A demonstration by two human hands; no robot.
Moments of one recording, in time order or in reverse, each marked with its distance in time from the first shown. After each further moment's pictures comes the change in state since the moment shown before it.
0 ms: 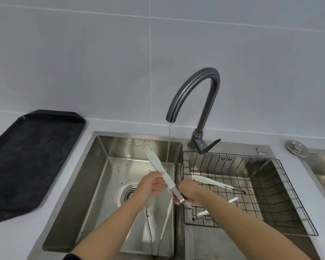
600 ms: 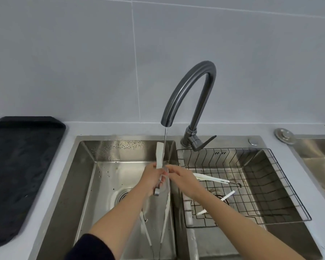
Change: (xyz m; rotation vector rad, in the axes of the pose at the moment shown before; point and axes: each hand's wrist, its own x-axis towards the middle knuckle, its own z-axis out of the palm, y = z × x) left_hand 0.044 0.027 0.020 0.177 0.051 -0.059; right_hand -0.002 -0.015 0.000 -0.327 0.194 -0.588
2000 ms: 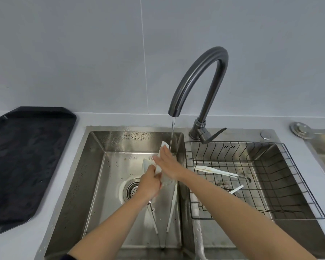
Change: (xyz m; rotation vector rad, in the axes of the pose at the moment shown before) left_hand -0.036 -0.028 -0.022 0.453 0.074 0.167; right_hand 0.048 -0.015 0.038 -0.298 -0.256 0.043
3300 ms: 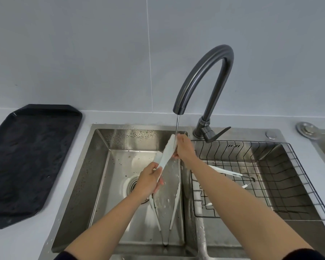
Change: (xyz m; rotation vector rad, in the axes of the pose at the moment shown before) left_hand 0.000 -0.010 -0.014 -0.223 -0.033 0.052; right_hand 0.023 0.008 -0.029 0.665 0.478 0.146
